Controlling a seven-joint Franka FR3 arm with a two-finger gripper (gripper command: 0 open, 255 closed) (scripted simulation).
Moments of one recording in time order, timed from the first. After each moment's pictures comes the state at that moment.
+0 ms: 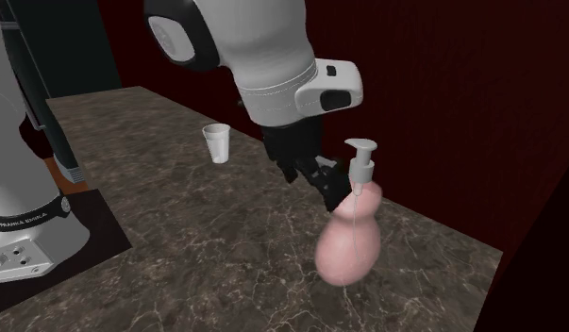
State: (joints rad) arm 0.15 0.21 -0.89 -2.03 0.64 2.24 -1.36
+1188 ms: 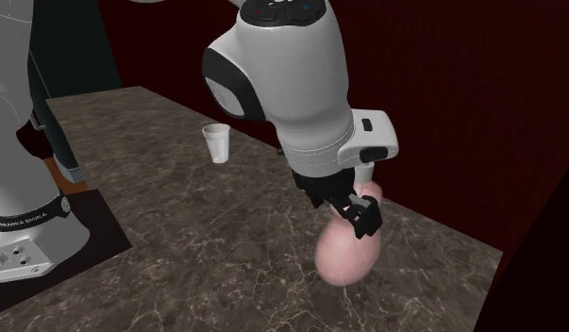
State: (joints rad) arm 0.00 0.46 -0.77 -1.88 0.91 2.22 -1.54
